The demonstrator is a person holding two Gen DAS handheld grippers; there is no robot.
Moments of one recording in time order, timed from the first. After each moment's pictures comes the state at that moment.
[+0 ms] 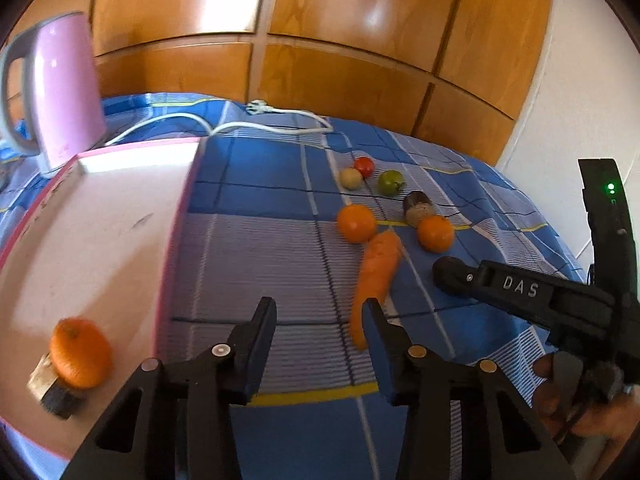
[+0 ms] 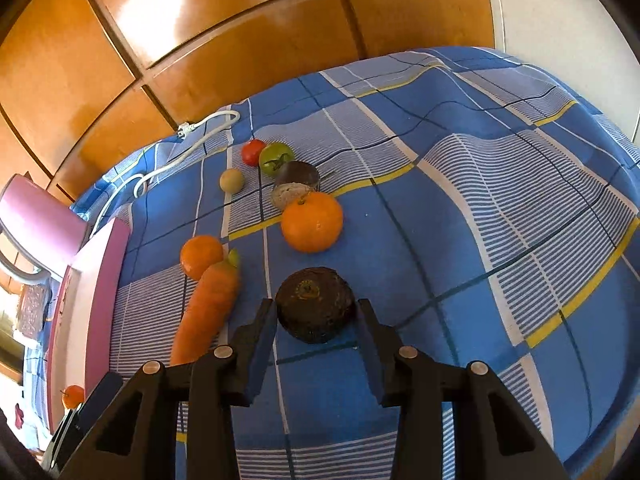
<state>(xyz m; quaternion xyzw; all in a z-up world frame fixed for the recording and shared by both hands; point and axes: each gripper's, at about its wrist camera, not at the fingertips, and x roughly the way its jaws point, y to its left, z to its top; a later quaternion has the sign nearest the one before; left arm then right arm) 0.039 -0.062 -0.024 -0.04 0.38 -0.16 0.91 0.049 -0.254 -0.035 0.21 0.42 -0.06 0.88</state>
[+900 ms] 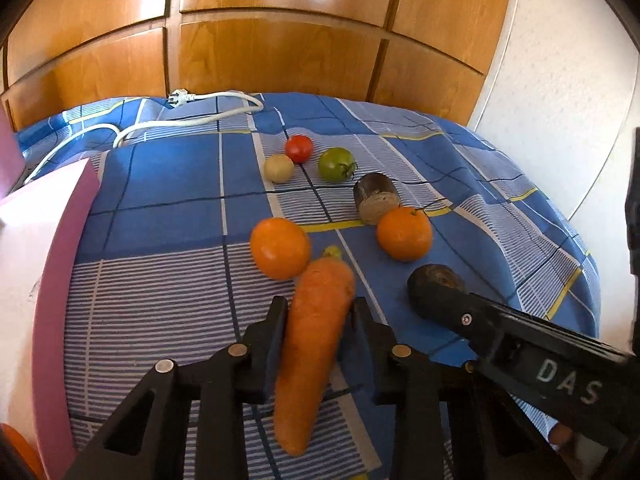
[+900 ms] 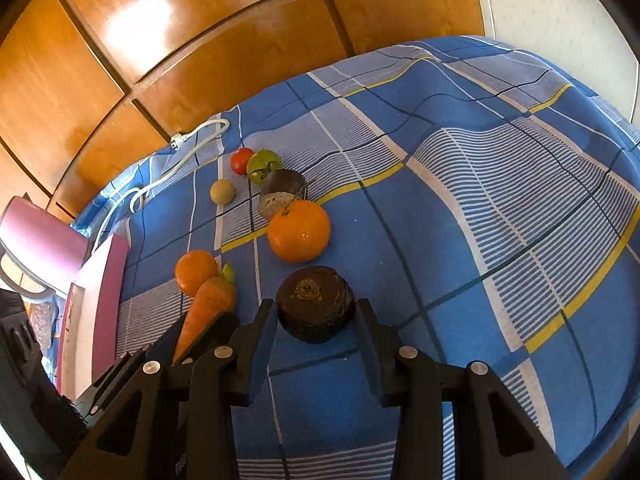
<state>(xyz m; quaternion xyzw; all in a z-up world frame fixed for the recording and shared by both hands) 0.093 -0.128 -0.046 0.01 0.41 -0.22 0.88 0.051 -0.264 -0.038 0.23 0.42 -0.06 0.88</state>
